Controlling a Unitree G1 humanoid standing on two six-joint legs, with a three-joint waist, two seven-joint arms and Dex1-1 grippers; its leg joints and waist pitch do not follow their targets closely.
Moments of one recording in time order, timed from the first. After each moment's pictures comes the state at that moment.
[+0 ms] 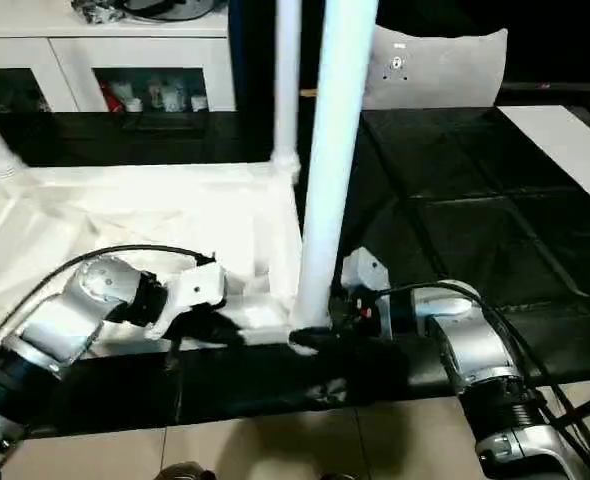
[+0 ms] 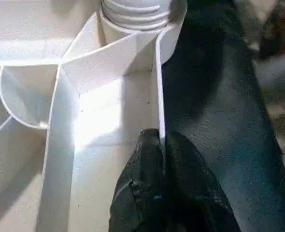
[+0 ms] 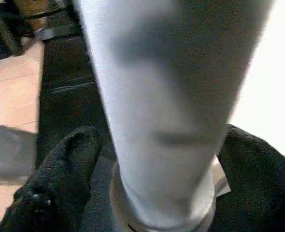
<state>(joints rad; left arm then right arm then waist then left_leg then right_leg) -0.52 0.53 -0.45 0.20 0.00 0.32 -1.29 -0.40 -0.45 0.19 0.40 0.21 0.08 1.33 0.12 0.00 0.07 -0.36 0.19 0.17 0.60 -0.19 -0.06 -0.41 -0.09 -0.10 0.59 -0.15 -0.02</state>
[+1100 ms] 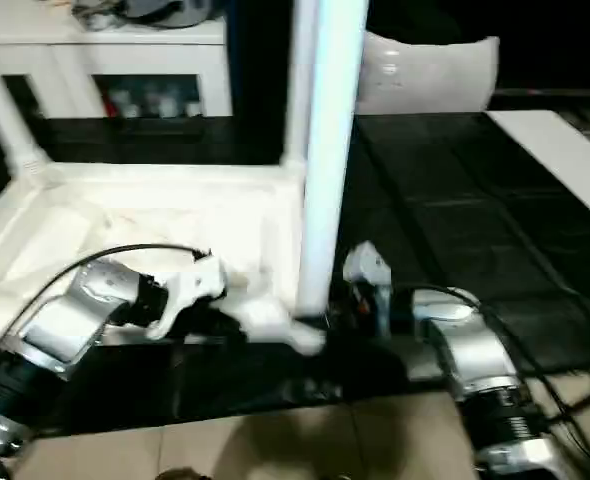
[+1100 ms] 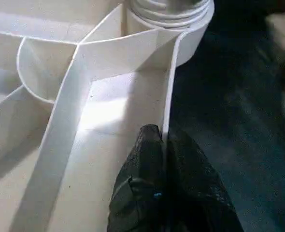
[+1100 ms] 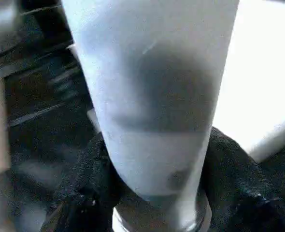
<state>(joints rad) -0.48 0.39 -0.36 0.16 0.00 0.55 -1.07 -0.36 -0.33 0.09 0.34 0.20 0.23 1.03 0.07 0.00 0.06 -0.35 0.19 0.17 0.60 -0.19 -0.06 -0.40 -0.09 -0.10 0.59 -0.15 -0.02</state>
